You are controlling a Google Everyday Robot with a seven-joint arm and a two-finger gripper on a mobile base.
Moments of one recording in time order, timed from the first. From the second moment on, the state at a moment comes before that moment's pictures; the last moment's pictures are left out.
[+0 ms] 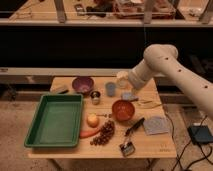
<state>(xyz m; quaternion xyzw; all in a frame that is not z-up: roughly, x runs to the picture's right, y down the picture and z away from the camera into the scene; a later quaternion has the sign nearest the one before) 0.101 0.012 0.704 -0.15 -0.27 -0.31 0.90</state>
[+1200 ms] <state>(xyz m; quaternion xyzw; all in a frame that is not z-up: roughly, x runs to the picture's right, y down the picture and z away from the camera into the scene) 0.003 0.048 0.673 -0.07 -0.30 -0.59 0.75</state>
